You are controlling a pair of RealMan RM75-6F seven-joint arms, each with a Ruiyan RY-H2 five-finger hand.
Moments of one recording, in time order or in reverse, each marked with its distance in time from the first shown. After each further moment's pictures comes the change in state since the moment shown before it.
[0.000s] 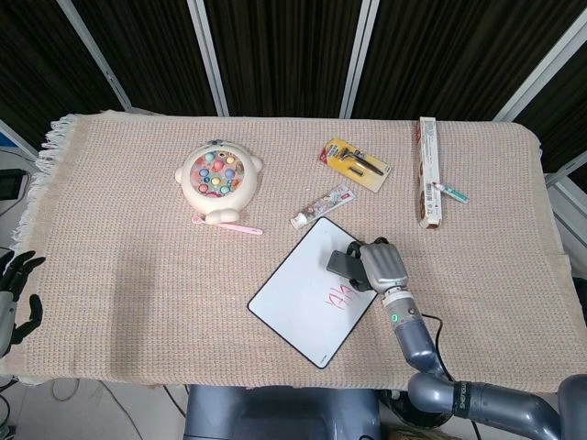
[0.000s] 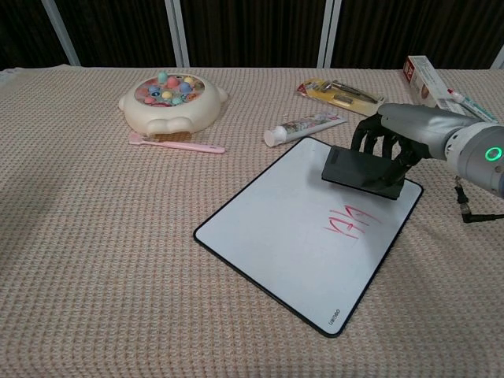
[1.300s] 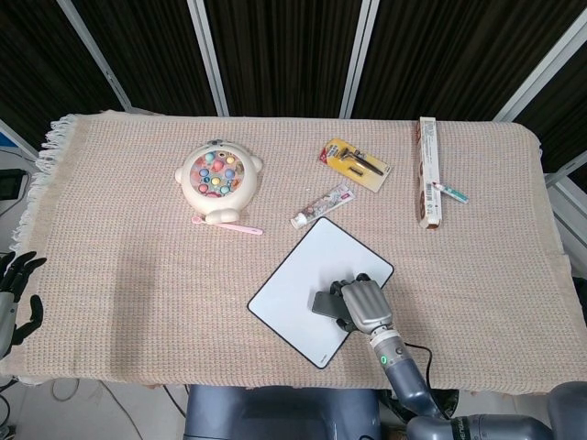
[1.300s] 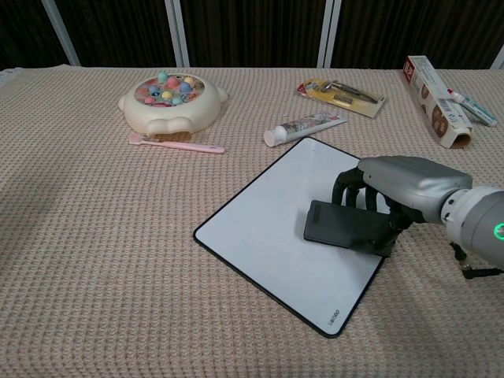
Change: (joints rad) left arm 0.001 0.000 0.003 0.000 0.008 0.003 0.000; right arm -0.049 -0.031 -0.169 -0.160 -0.082 0.111 -0.071
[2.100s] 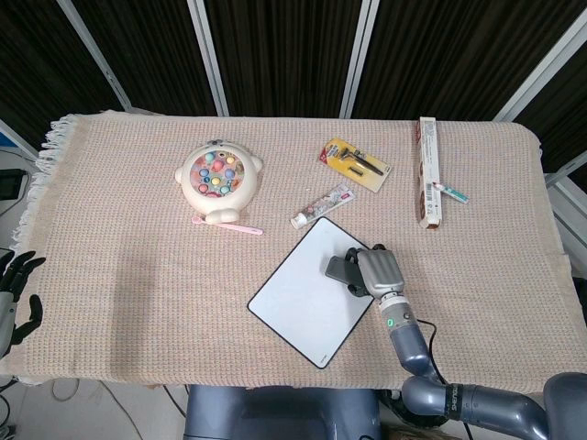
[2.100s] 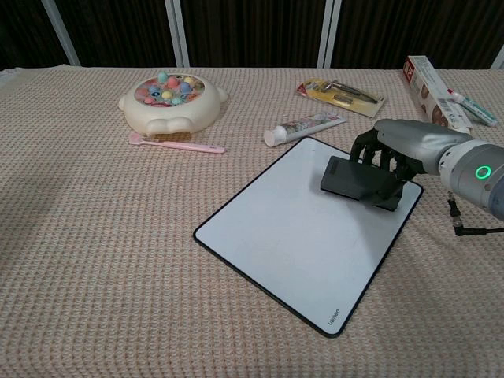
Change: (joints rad) left arm 0.000 -0.001 -0.002 0.002 -0.002 0.002 0.001; right arm 0.057 -0.006 0.138 0.200 0.096 -0.092 0.085
